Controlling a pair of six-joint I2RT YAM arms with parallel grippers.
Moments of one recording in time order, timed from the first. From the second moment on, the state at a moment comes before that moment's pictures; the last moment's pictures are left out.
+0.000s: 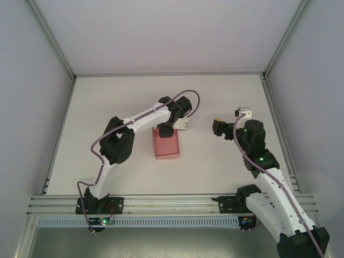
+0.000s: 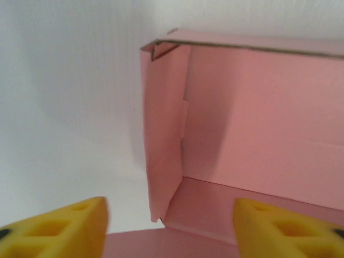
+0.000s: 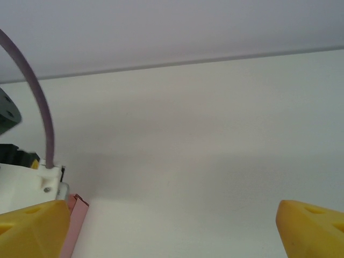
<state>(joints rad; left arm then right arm) -0.72 2.17 1.87 -1.18 -0.23 0.70 0.21 0.72 0.59 -0.24 -0.04 0.24</state>
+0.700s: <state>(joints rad) -0.73 1.60 1.61 -1.06 -0.40 -0.34 0.20 0.96 0.58 -0.15 -0.17 0.22</state>
